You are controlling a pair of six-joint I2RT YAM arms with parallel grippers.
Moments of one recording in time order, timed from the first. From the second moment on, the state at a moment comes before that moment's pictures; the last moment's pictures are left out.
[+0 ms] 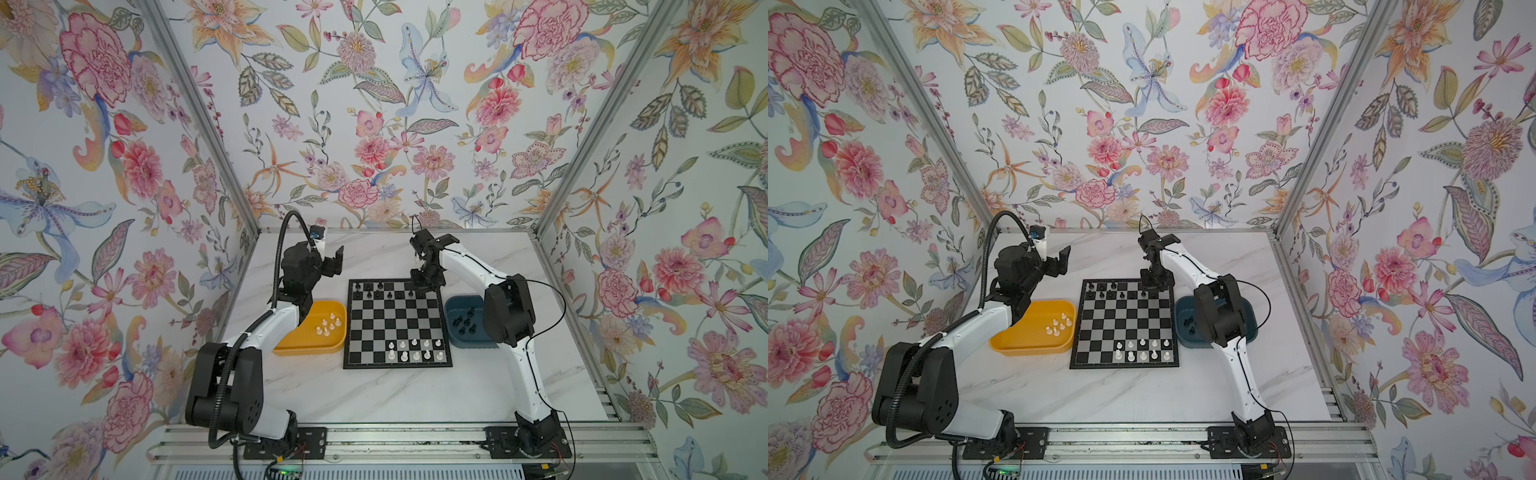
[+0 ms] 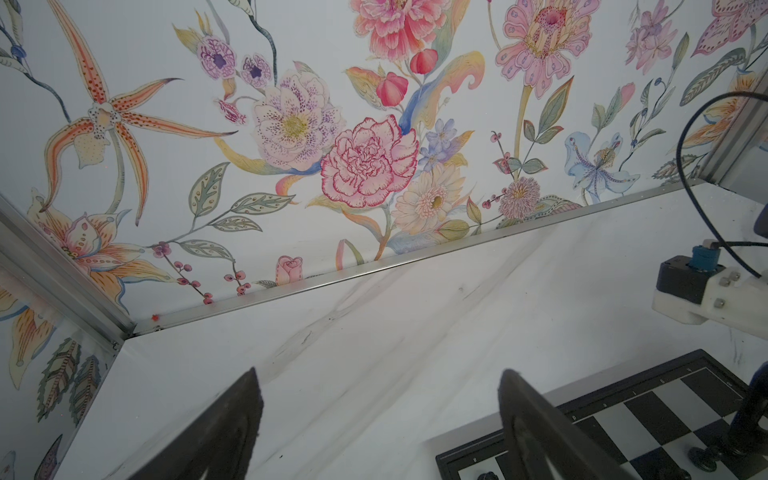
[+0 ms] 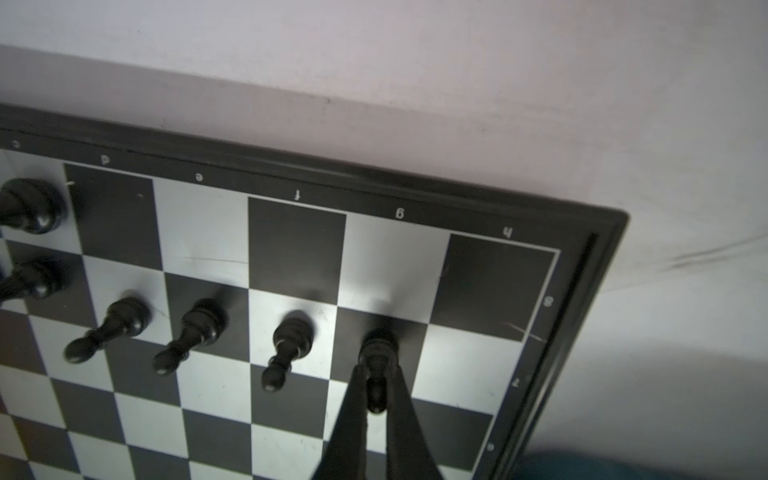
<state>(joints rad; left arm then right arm) -0.17 1.47 0.89 0.40 0.08 0.10 0.52 2.34 2.08 -1.13 -0.05 0.32</state>
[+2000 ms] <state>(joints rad) -0.17 1.47 0.90 0.39 0.10 0.09 0.37 1.85 1.45 -0.99 0.01 0.37</state>
